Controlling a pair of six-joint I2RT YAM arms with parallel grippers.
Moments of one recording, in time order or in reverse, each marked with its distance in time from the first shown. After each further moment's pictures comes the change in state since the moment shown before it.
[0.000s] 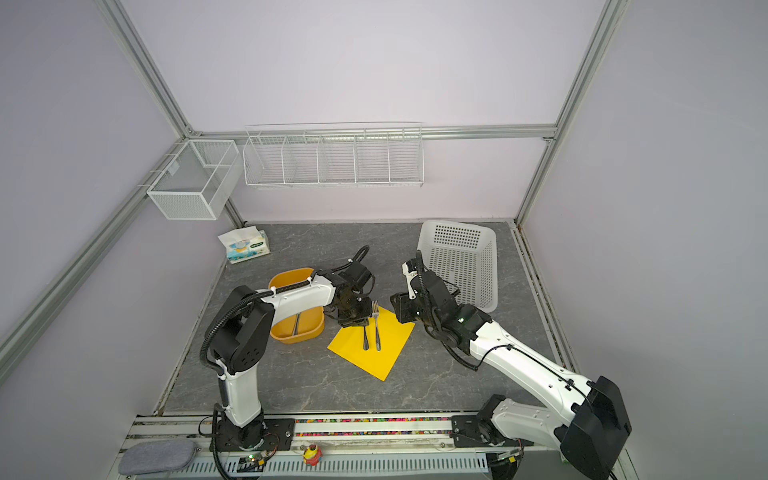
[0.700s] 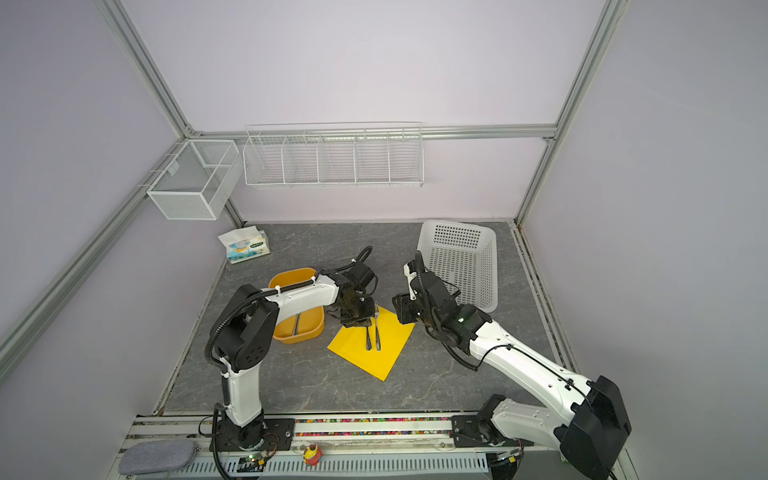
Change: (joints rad) left arm -0.014 0.035 0.031 -0.005 0.012 -0.015; right arm -0.001 0.001 0.000 -0.024 0.015 0.008
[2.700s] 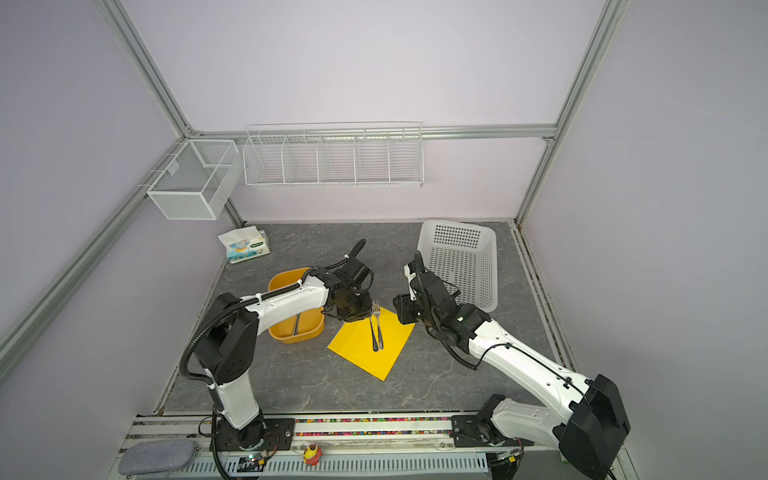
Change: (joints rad) left arm -0.006 -0.159 -0.049 0.042 -0.092 -0.050; right arm -0.005 0.008 0.000 -0.015 0.000 0.002
